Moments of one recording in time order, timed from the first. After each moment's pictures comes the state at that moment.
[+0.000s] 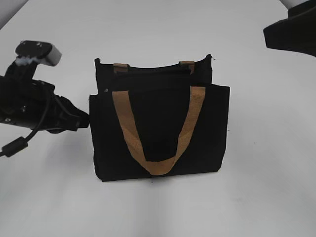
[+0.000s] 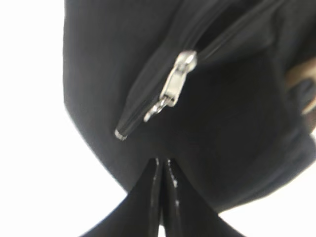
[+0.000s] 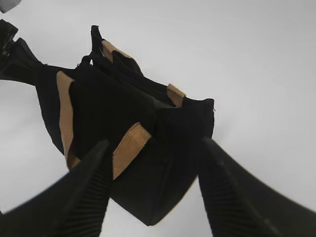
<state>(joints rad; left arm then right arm) -0.35 1.47 -0.72 -1.07 0.39 1.22 0.25 0.99 -0.90 0.64 0.63 -0.83</state>
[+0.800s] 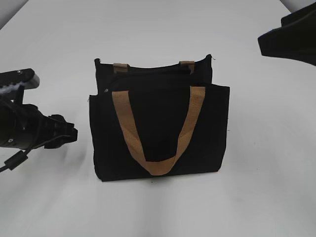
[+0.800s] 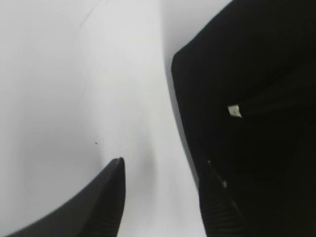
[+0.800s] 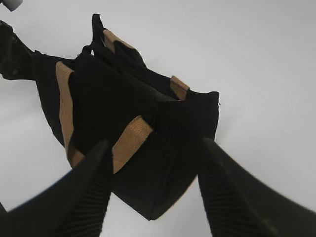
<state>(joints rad) -0.35 1.53 -0.58 -1.39 0.10 1.21 0.25 1.02 -0.90 0.64 0.65 -0.85</state>
